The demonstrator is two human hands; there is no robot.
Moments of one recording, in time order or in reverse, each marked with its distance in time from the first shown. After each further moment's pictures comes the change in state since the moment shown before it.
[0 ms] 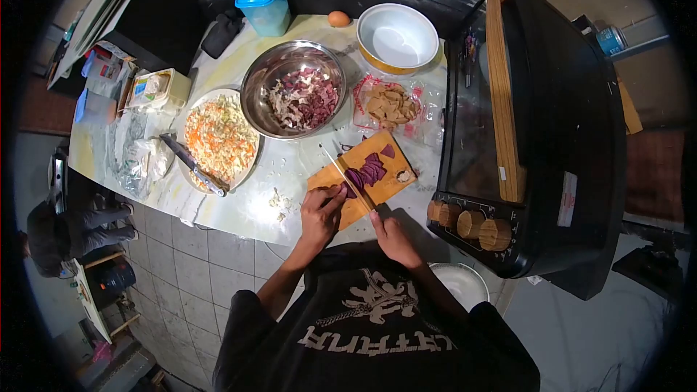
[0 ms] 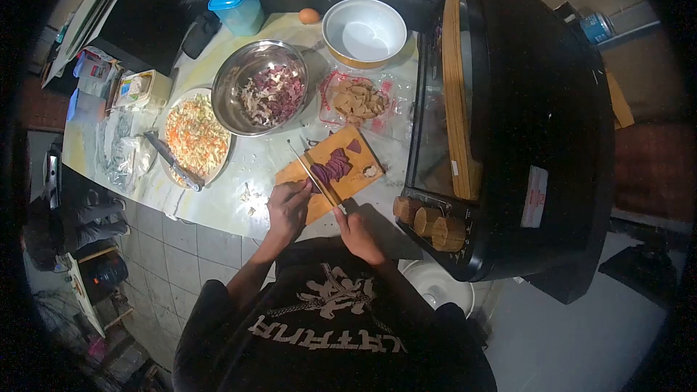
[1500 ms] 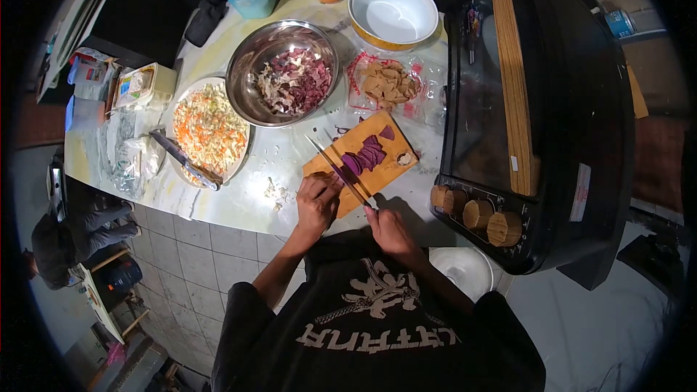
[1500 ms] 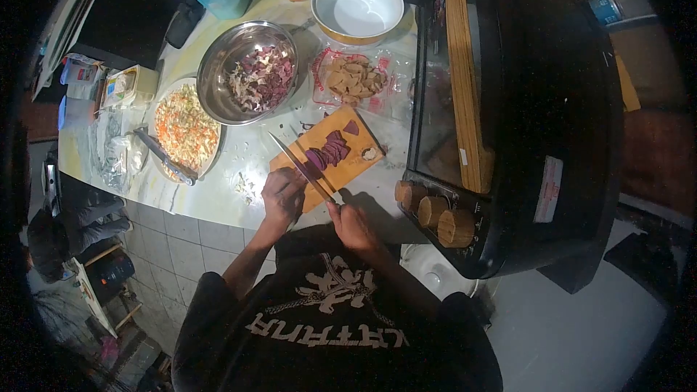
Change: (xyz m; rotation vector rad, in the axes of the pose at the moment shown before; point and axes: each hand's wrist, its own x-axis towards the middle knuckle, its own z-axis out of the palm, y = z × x) left_hand 0.000 -0.010 -0.001 -0.072 -0.062 0.053; right_hand -0.009 -0.014 0.008 -0.136 0.030 0.061
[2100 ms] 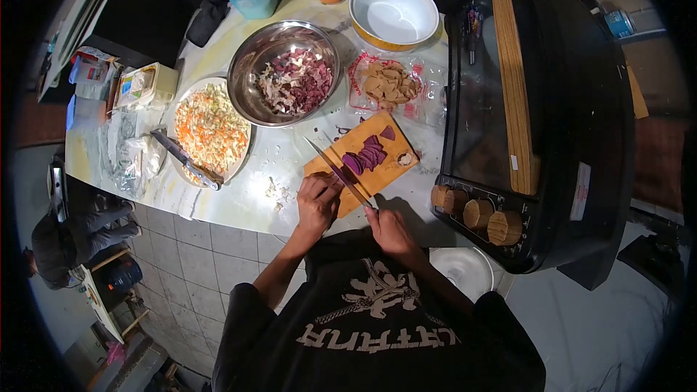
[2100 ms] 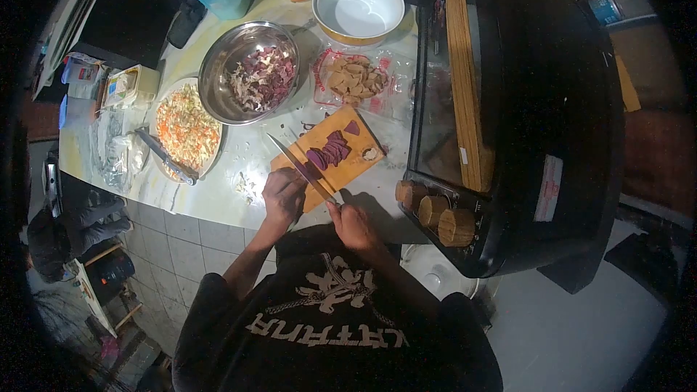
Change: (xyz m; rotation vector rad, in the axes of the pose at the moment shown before) left_hand 0.002 0.003 -0.002 0.027 0.001 0.013; right_hand 0.000 -0.001 -0.001 0.011 -0.009 -0.024
